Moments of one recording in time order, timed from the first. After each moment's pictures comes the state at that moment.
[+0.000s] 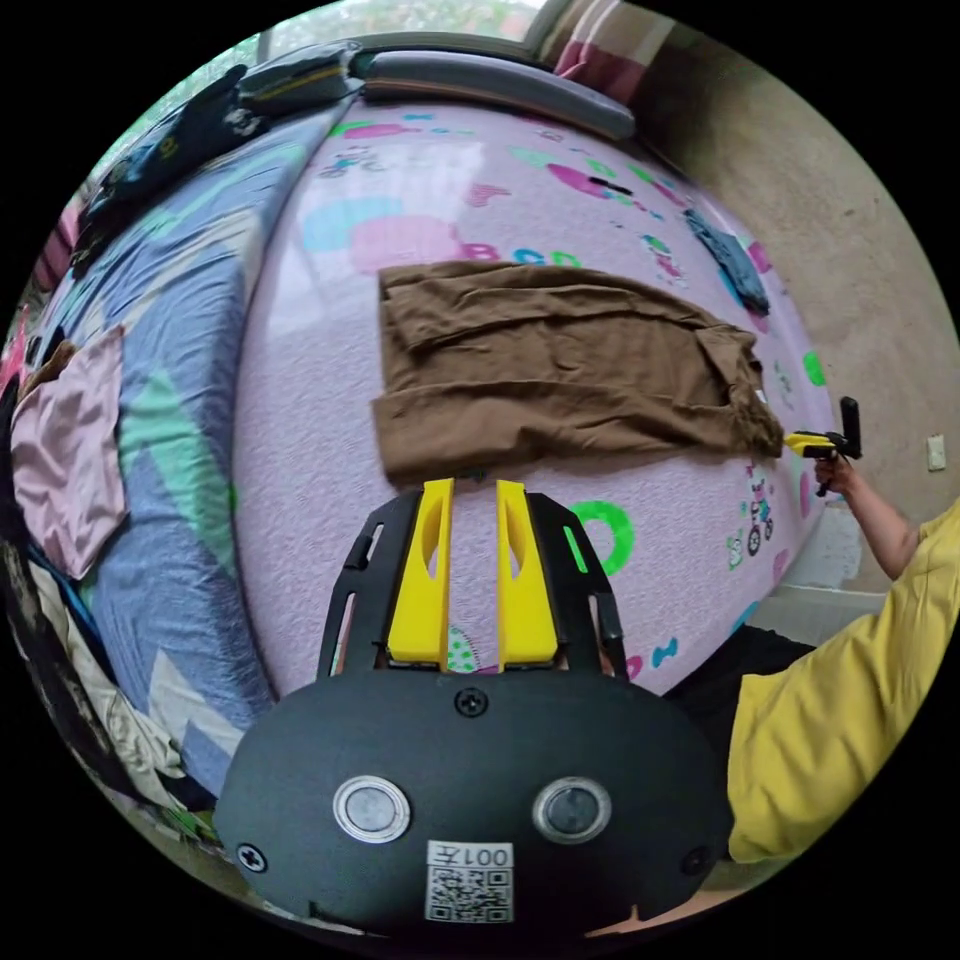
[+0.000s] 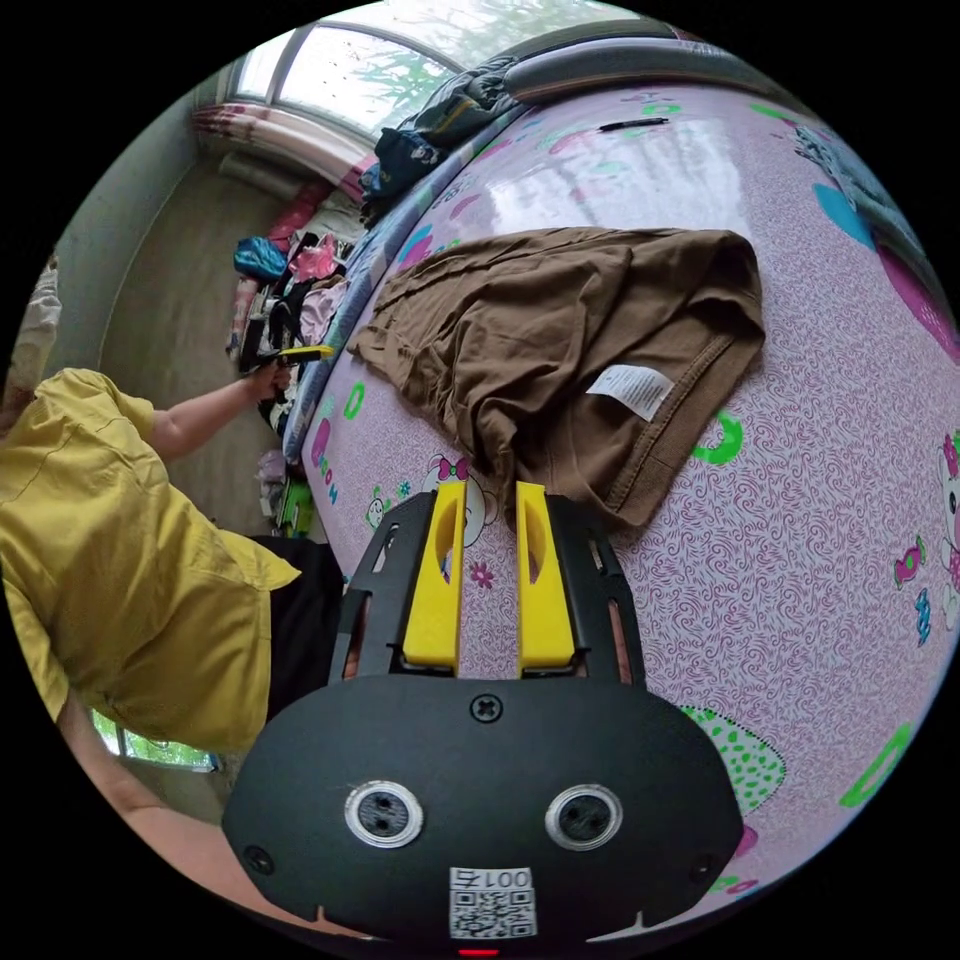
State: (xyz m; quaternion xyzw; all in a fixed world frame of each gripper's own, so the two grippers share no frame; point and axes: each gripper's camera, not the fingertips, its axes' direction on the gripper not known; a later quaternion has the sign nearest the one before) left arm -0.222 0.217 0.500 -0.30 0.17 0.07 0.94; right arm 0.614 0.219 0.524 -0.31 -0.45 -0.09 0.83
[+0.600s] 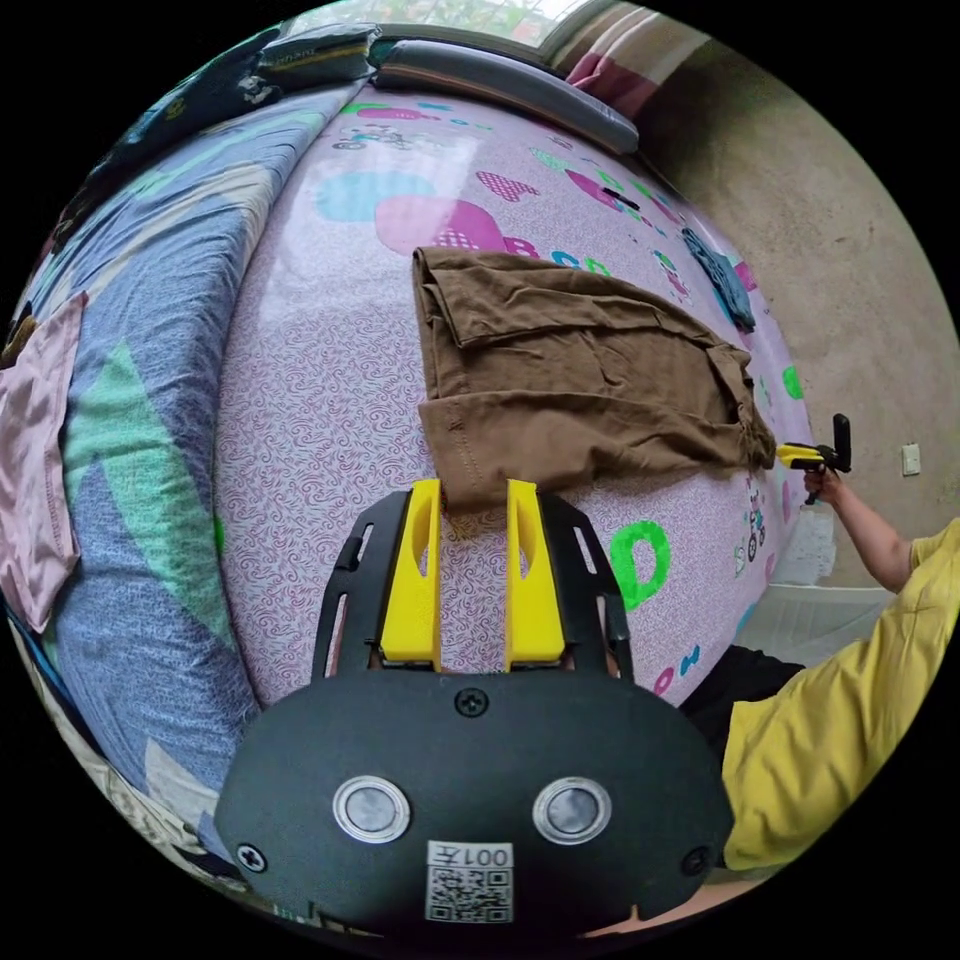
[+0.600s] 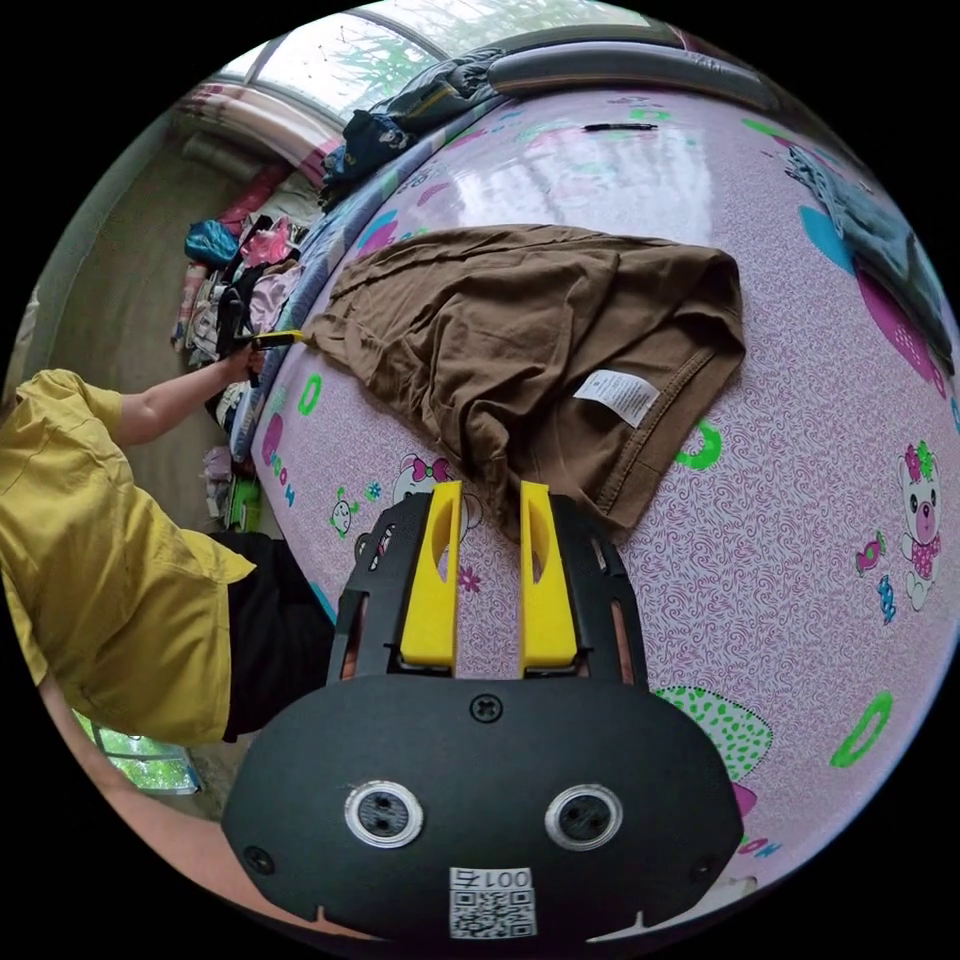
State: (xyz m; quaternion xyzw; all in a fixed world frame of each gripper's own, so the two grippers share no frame) left arm -0.269 0.233 0.531 -0.29 0.24 0.06 0.92; right arm 0.578 0.212 0.507 -0.33 -0.38 -0.11 0.86
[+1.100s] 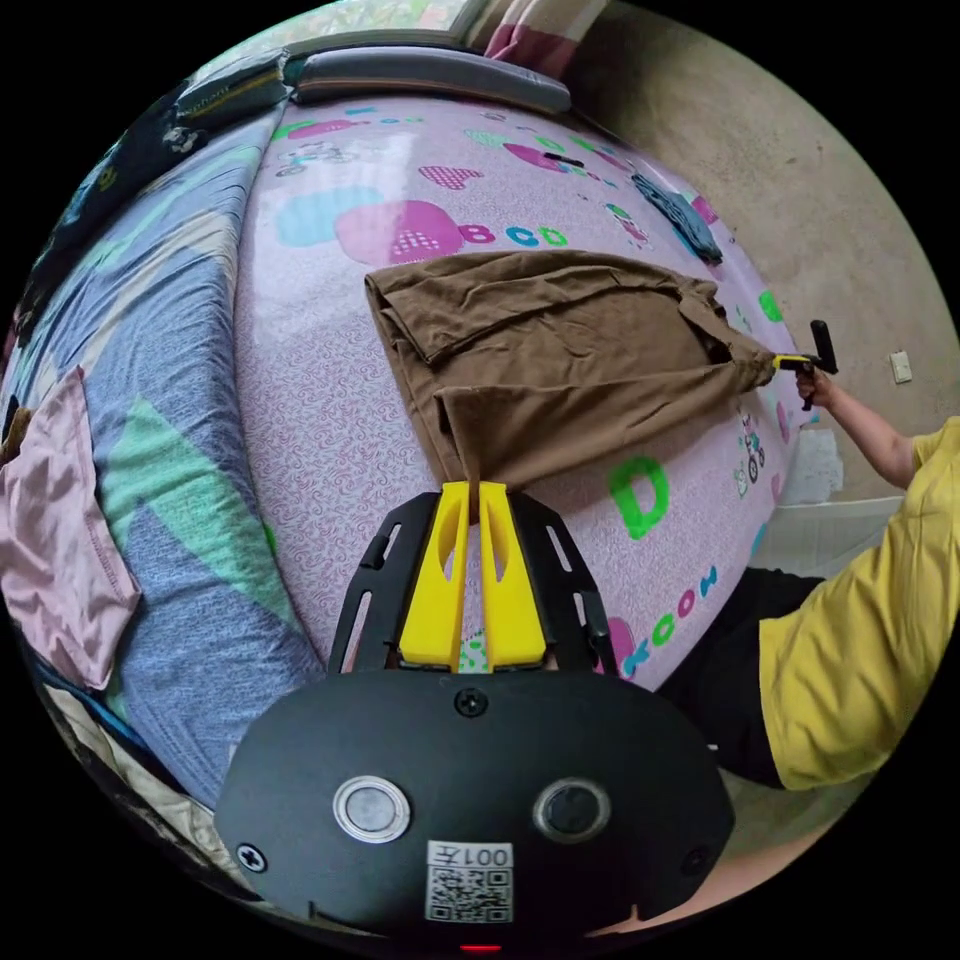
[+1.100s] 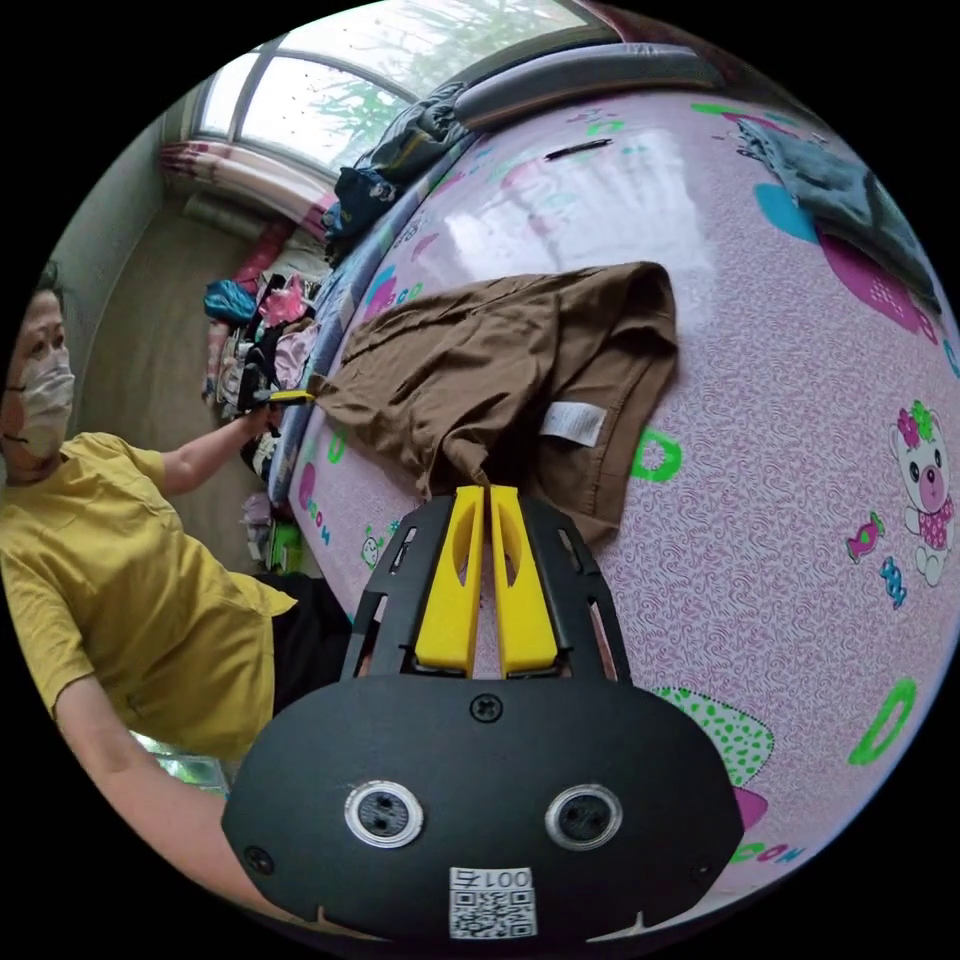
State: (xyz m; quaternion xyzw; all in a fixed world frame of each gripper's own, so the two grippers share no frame) left arm -0.283 0.231 0.486 -0.31 0.25 0.17 0.90; right arm 0.626 0.185 0.504 -0.32 -0.42 -0.04 0.85
